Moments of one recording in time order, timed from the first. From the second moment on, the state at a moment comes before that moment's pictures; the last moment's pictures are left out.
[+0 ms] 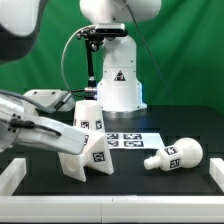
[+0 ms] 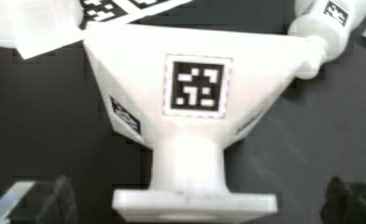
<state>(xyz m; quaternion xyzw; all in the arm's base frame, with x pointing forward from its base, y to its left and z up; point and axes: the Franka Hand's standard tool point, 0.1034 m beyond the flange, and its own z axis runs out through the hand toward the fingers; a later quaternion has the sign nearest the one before) 0.546 -0.132 0.057 -0.82 0.28 0.44 0.23</state>
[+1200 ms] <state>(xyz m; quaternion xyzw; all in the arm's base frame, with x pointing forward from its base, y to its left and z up) 0.536 -0.119 0.017 -0.81 0.30 0.45 0.22</state>
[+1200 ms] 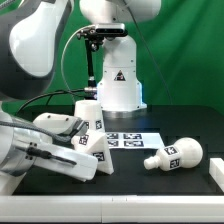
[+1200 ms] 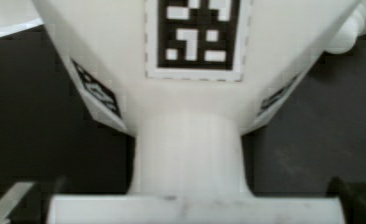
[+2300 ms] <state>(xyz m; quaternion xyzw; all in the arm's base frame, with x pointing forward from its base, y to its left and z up) 0.568 -0.111 0.078 -0.86 0.24 0.40 0.20</state>
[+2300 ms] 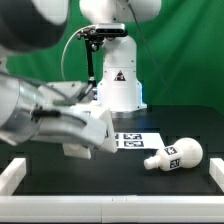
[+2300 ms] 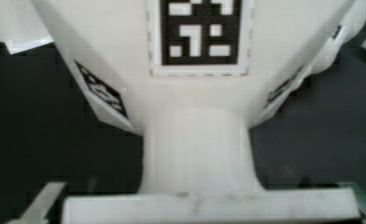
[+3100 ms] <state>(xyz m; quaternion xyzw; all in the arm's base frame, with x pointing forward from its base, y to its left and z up) 0.611 -0.043 0.128 -0.98 0.18 0.02 0.07</state>
